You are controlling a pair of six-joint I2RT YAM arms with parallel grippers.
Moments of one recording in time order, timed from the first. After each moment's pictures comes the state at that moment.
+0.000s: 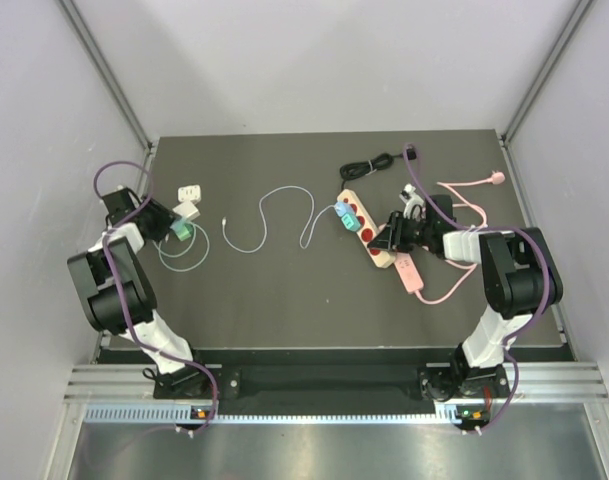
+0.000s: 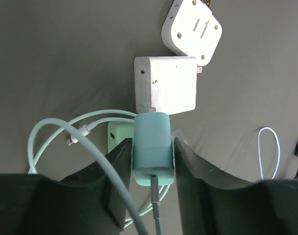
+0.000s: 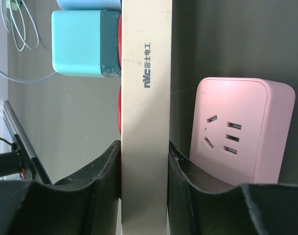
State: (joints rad) left arm 0.44 1.71 1.00 -0.03 0.34 -0.59; right arm 0.15 1.74 0.77 0.21 -0.74 0.37
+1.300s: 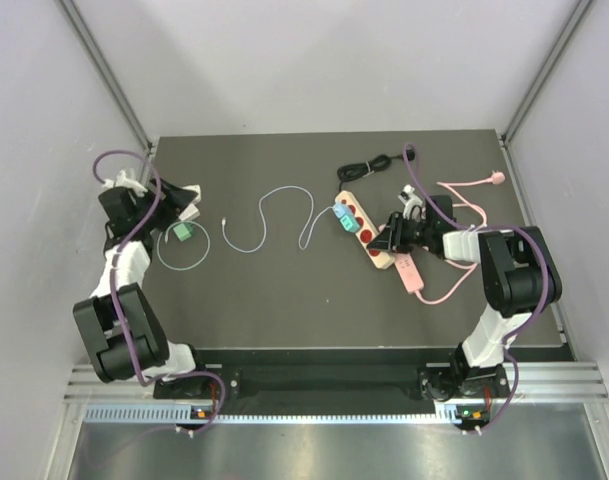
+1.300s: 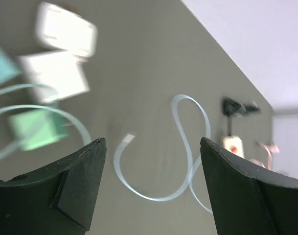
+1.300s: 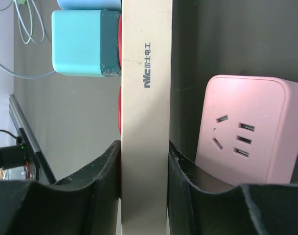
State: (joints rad) left arm 0.40 1.40 0.86 0.10 0.53 -0.62; right arm 0.14 1.75 0.77 0.22 -0.77 0.36
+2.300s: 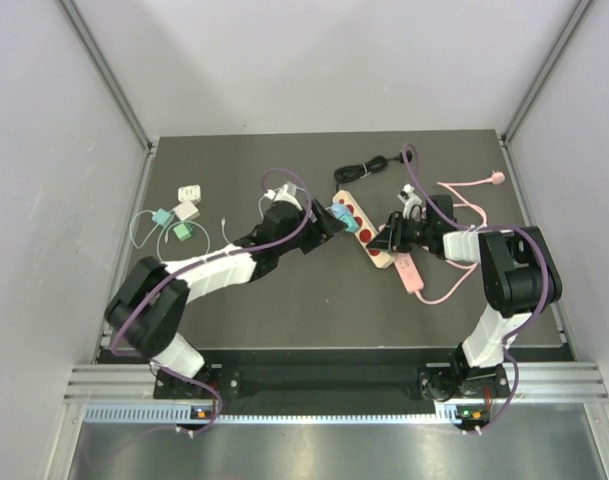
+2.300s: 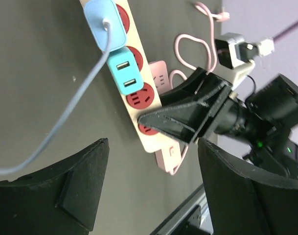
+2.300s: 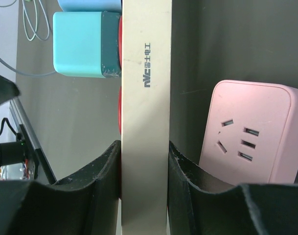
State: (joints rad) left arm -0.67 1.54 0.84 0.31 0.08 -1.07; right arm 0.14 1.75 0.77 0.24 -0.80 0.35
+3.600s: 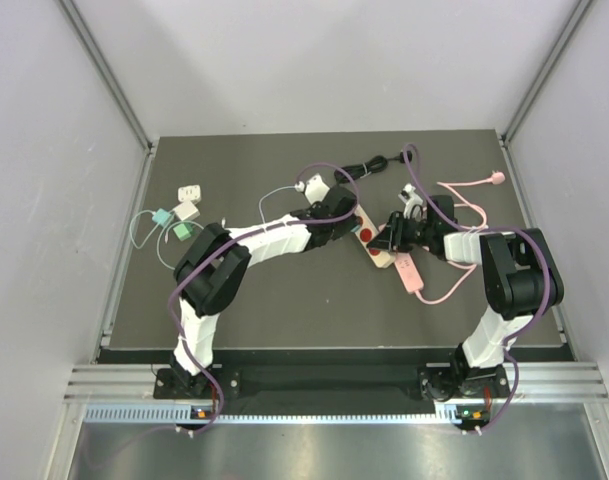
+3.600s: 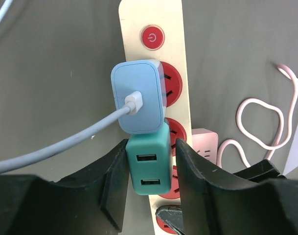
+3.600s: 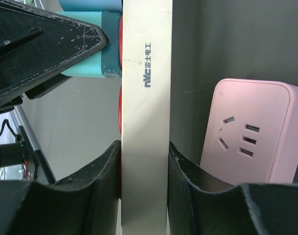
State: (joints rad) left arm -0.79 2.01 1.41 -0.11 -0.33 -1.19; right arm 0.15 1.73 0.76 0.25 -0.79 0.35
